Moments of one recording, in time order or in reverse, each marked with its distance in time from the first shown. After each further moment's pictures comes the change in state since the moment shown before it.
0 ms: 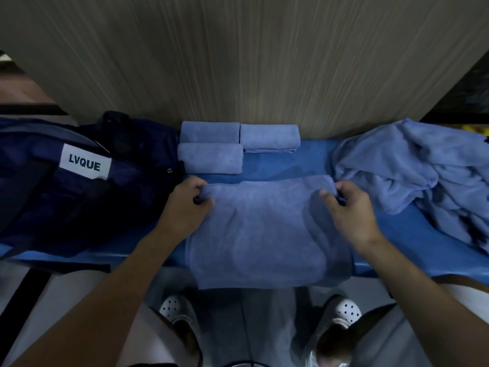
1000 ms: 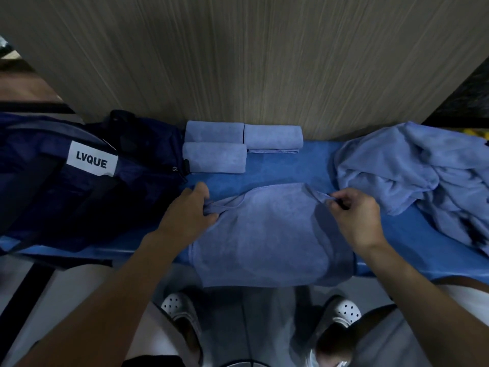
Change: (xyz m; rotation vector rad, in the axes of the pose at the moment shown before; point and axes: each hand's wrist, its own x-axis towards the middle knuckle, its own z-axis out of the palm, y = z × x) left_hand -0.009 -0.008 -0.002 0.352 -0.141 0.040; right_hand -0.008 -0.003 -0.005 -0.196 0.059 -0.001
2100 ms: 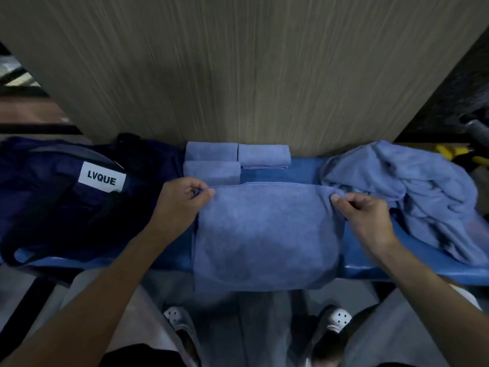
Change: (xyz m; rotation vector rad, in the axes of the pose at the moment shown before) left_hand -0.014 0.042 -0.054 -0.486 0.249 0.069; right_hand -0.002 -0.014 -0.051 0.395 -0.067 0.087
